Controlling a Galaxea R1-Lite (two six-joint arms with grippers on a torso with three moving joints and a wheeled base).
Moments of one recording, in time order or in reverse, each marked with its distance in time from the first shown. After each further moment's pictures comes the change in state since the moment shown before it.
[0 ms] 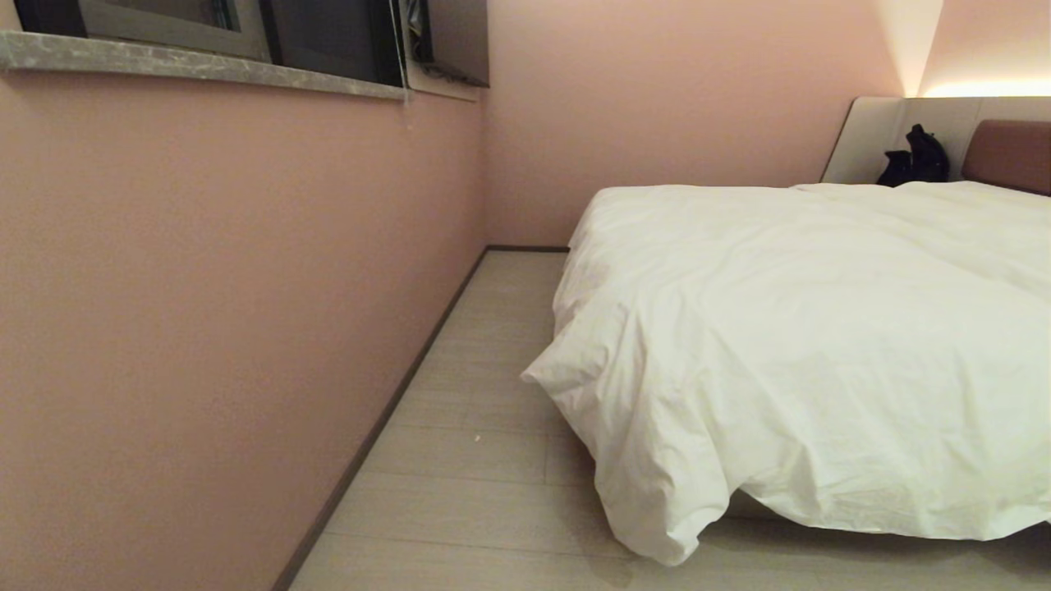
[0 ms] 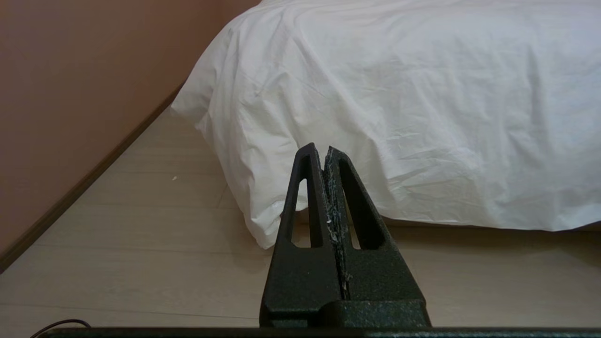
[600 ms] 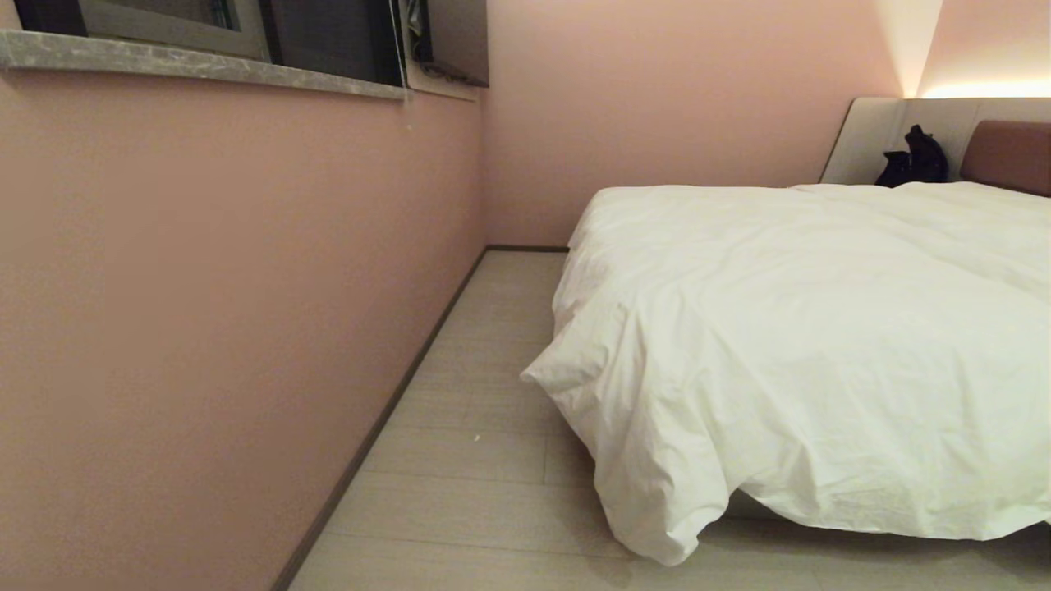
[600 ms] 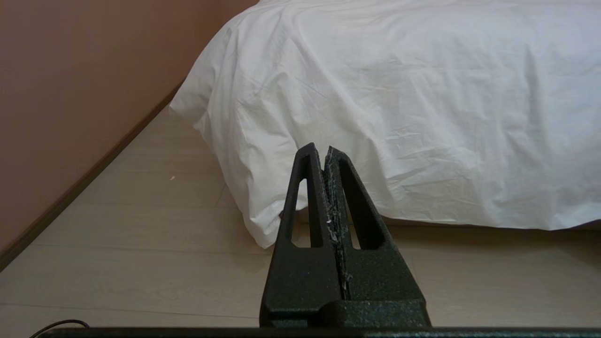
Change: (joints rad) left arm 0.000 0.000 0.000 0.000 0.000 0.000; right arm 0.000 0.000 0.000 -0.001 0.000 0.000
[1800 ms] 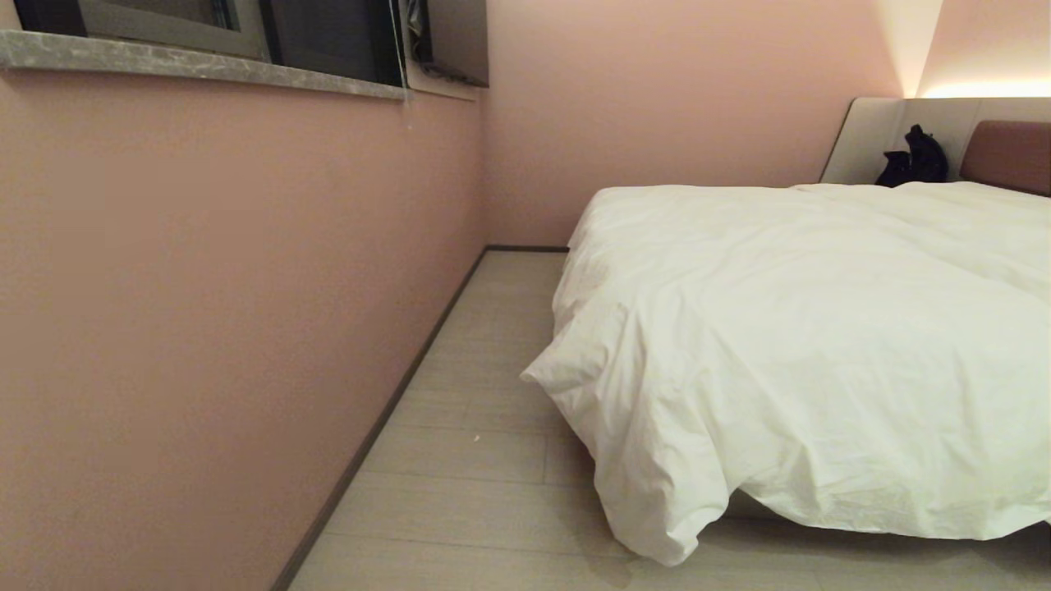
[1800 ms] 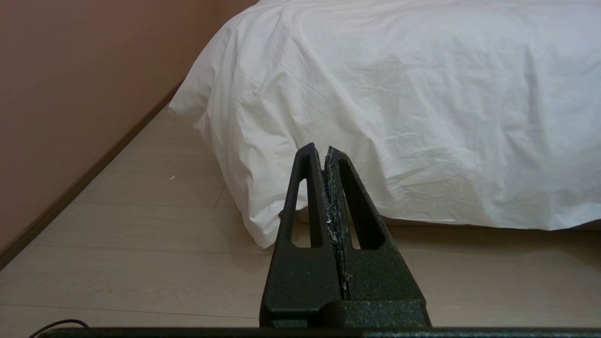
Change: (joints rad) left arm 0.000 0.000 0.000 0.000 0.000 0.000; right arm 0.000 0.000 0.000 0.000 0.000 -0.003
